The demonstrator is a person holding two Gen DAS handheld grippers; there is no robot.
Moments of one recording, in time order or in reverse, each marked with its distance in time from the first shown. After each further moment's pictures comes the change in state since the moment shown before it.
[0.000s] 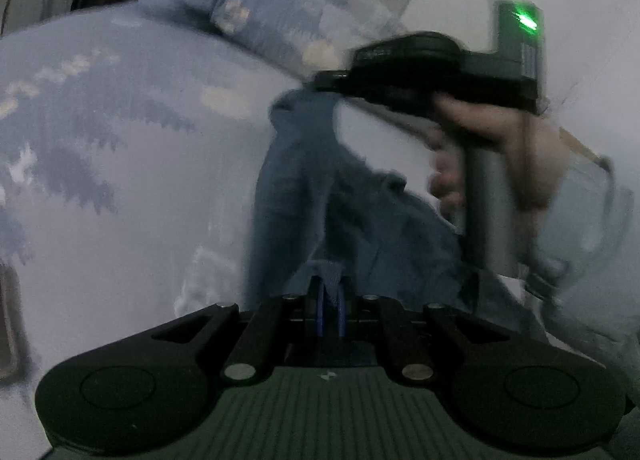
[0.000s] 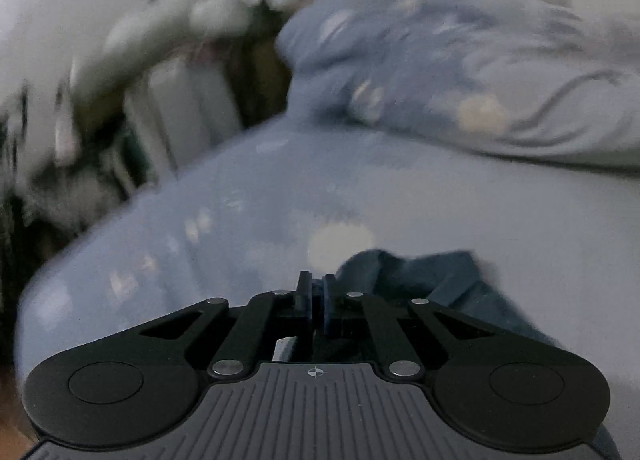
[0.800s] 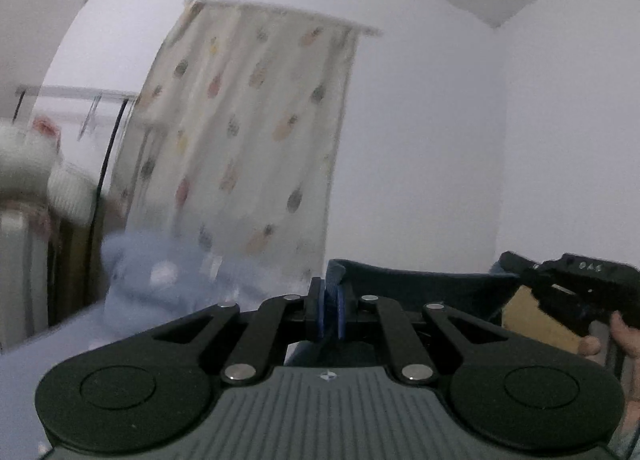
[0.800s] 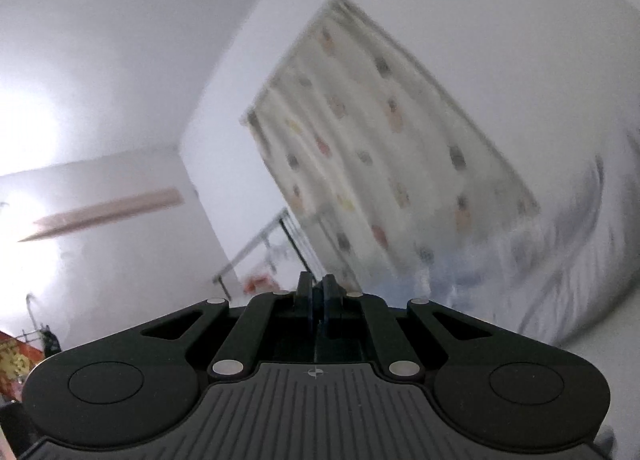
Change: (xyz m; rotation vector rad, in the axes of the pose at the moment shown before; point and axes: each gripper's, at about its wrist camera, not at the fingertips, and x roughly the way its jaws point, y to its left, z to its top) left arm -0.227 -0.180 0.143 0.341 -0.670 -0.052; right arm -0.404 0.008 0.081 0.197 -0.750 0.200
